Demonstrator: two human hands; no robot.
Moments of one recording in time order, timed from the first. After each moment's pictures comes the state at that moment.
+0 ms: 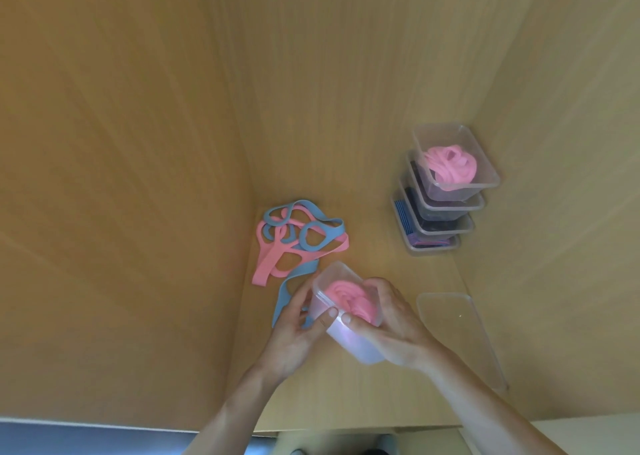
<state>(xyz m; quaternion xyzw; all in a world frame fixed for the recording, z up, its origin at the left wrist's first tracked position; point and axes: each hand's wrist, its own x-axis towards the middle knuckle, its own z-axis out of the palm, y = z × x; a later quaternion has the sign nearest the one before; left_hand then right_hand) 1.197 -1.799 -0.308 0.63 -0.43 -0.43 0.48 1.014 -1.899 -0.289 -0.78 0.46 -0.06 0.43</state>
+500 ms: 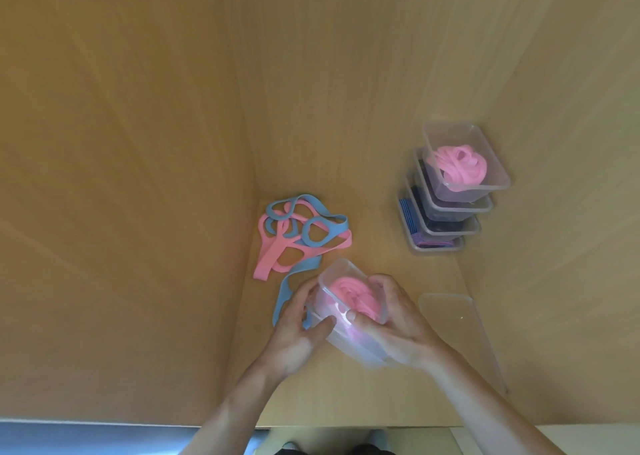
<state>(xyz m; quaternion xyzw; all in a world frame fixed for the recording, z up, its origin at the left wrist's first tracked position) 1.200 -1.798 -0.322 0.64 -0.42 -0.43 0.48 1.014 -1.903 -0.288 -0.77 0.47 -0.06 0.43</state>
